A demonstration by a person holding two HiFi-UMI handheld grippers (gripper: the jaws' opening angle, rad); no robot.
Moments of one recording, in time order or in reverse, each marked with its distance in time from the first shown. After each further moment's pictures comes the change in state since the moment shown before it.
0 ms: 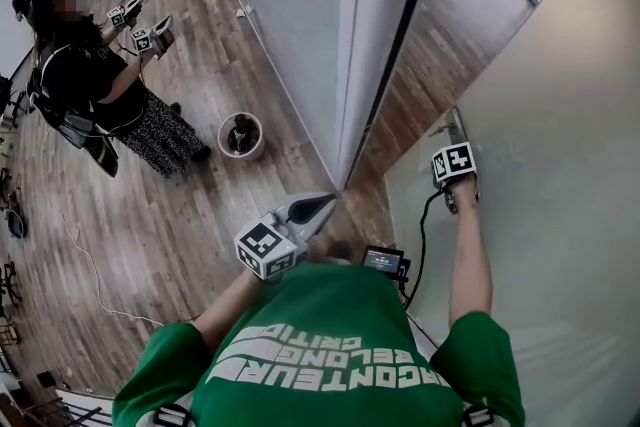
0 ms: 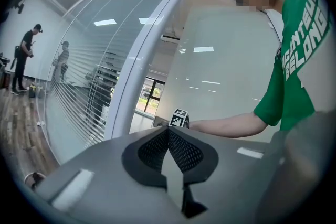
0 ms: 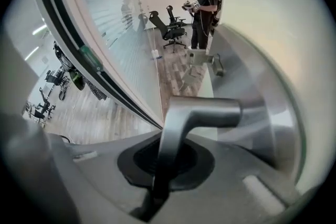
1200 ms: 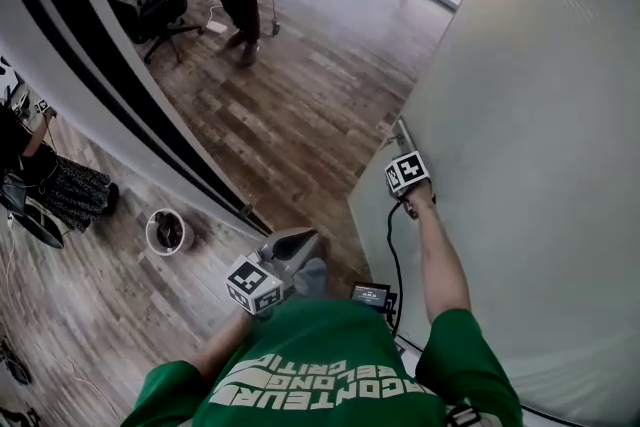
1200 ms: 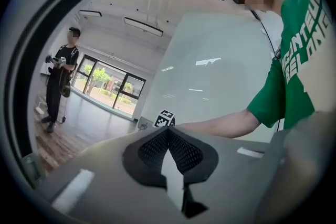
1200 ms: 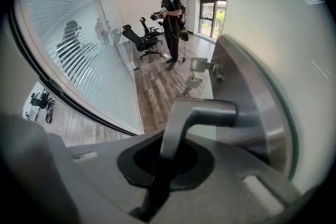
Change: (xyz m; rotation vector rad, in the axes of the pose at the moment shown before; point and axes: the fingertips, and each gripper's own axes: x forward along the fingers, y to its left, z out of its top) left arm 0.181 -0.043 -0.034 0.008 0.049 -0.343; right arm 0.018 -0.172 -0.041 0.211 -0.094 -0.089
